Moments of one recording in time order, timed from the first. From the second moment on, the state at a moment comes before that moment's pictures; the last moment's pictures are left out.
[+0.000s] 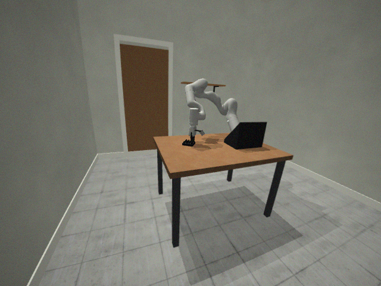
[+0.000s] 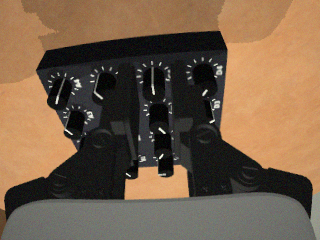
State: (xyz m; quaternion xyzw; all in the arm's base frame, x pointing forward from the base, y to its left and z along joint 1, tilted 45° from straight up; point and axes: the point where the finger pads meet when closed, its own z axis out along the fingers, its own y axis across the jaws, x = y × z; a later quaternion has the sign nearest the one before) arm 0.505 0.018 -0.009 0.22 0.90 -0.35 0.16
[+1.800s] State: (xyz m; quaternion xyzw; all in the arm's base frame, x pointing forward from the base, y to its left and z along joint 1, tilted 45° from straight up) arm 0.505 0.018 -0.009 0.21 0.90 -0.35 0.16
